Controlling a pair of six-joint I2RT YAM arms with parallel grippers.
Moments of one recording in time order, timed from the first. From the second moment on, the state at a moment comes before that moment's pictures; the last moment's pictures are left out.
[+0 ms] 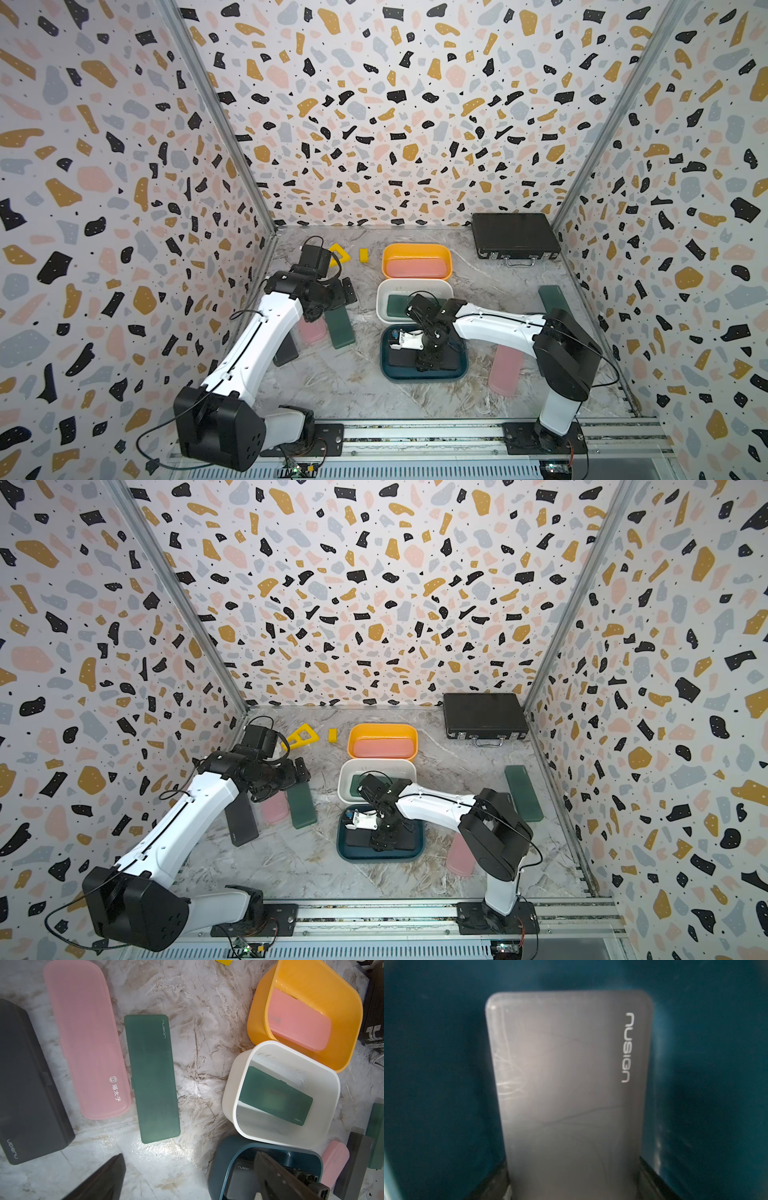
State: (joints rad) left arm -0.21 1.29 1.19 -1.00 0.07 -0.55; right arm 0.95 1.80 1.20 -0.75 -0.19 -0.55
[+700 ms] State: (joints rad) left arm -0.20 1.29 1.17 -1.00 0.07 -0.54; right arm 0.95 1.83 1.18 -0.73 -0.18 -0.53
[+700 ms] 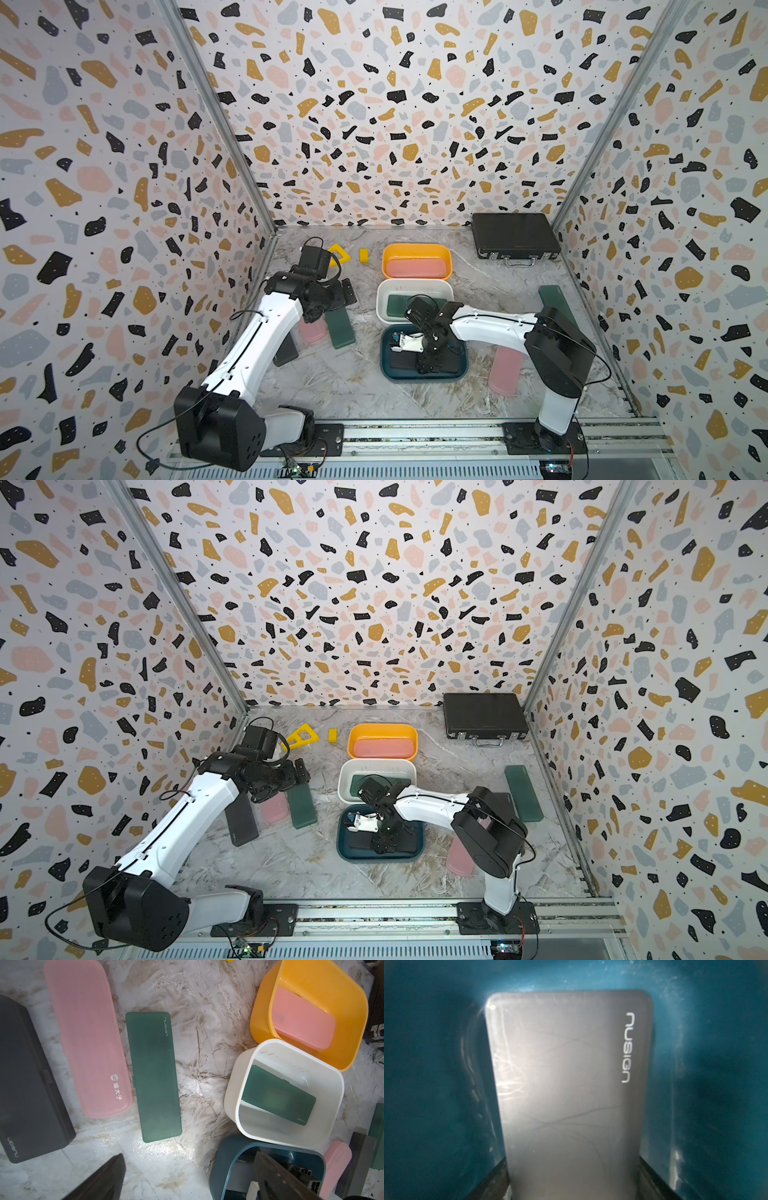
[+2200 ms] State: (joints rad) left arm -0.19 1.38 1.17 -1.04 0.07 -0.54; right arm 0.95 1.69 1.20 -0.80 -0.13 -0.47
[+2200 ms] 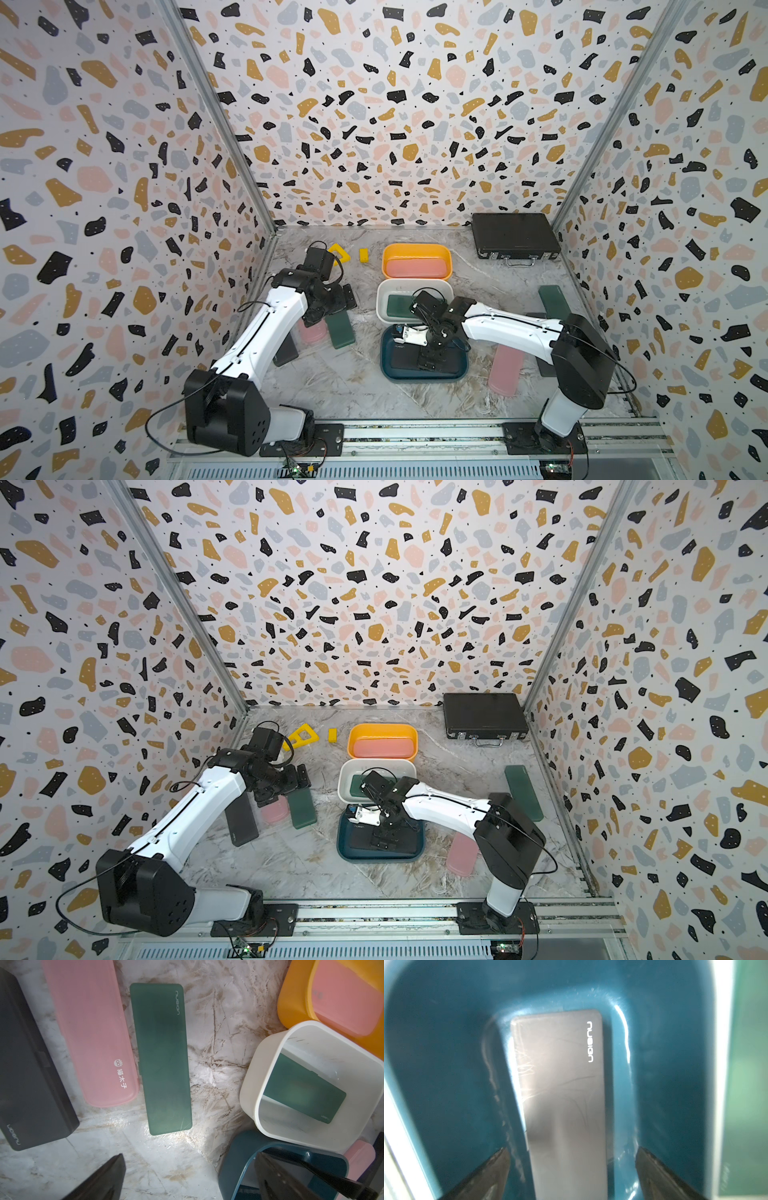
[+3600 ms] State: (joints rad) left arm -0.13 1.86 1.30 -0.93 0.03 -0.56; right arm 0.95 1.33 1.03 -0.72 -0.05 -0.16
